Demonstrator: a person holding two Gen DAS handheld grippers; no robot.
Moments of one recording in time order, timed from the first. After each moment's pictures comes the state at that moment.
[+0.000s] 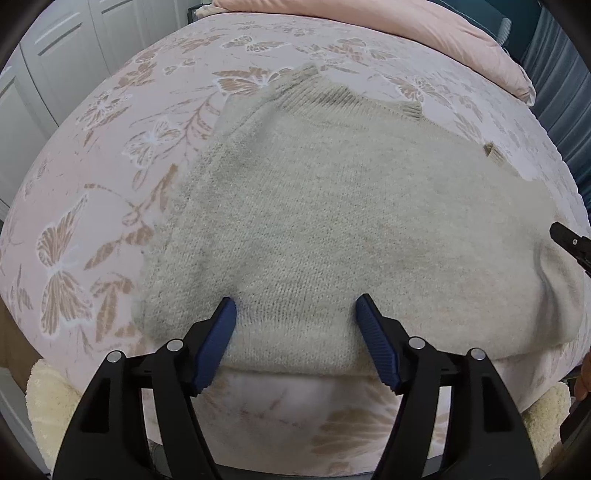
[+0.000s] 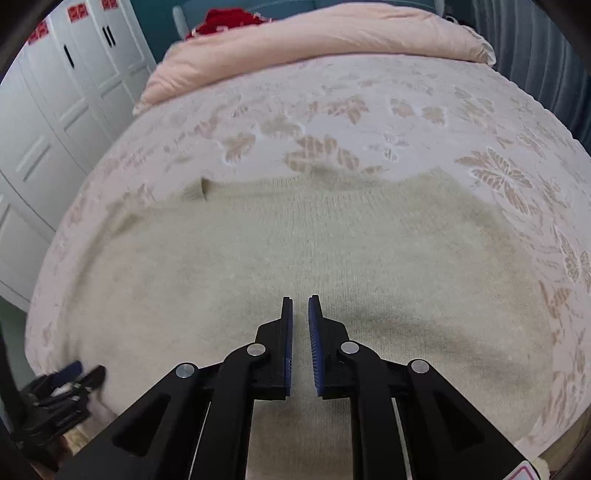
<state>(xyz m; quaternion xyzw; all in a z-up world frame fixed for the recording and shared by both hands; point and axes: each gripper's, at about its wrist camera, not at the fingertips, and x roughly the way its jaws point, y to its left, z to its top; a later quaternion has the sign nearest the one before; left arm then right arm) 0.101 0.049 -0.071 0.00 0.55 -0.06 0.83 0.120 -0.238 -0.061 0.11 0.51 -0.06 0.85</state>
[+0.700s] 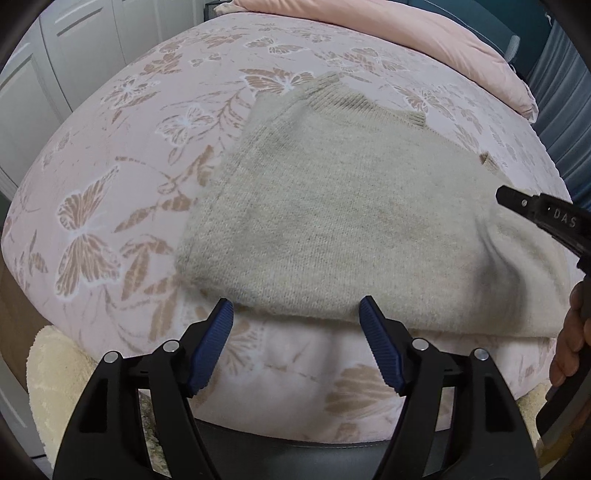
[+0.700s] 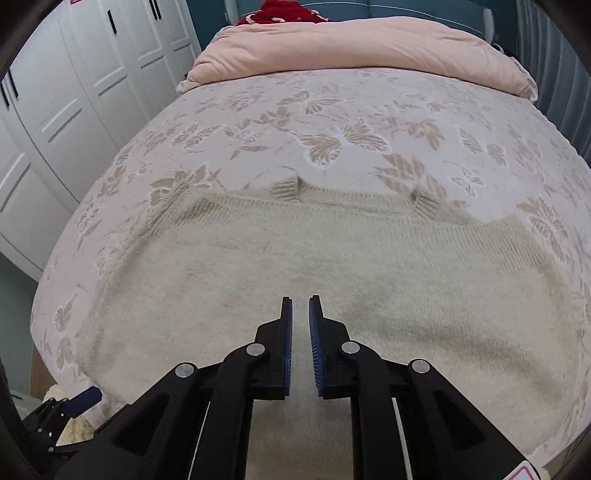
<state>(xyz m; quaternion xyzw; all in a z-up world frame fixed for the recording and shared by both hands) 0.072 0.077 -0.056 -0.04 0.55 -0.05 0.83 0.145 -0.149 -0.026 0.07 0.48 0.00 0.87</state>
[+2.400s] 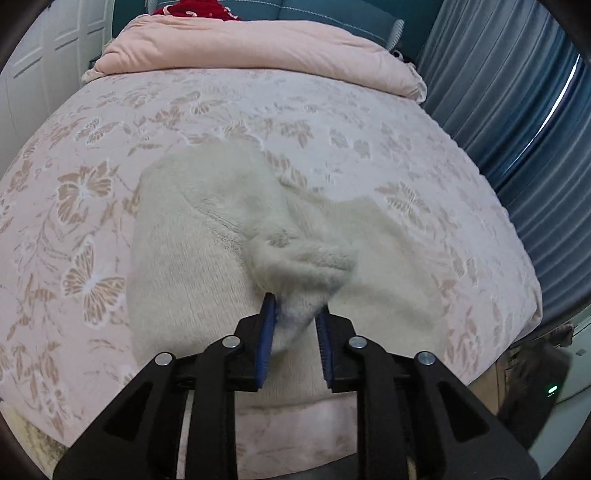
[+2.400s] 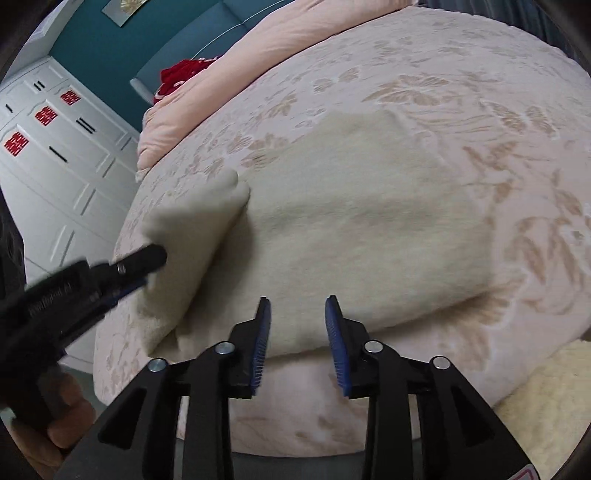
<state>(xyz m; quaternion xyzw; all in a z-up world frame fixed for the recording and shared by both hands) 0.070 -0.136 0.014 -0.01 0.49 -0.24 0.84 -0.030 -0.319 -0.036 0.31 0.42 -0.08 0.85</state>
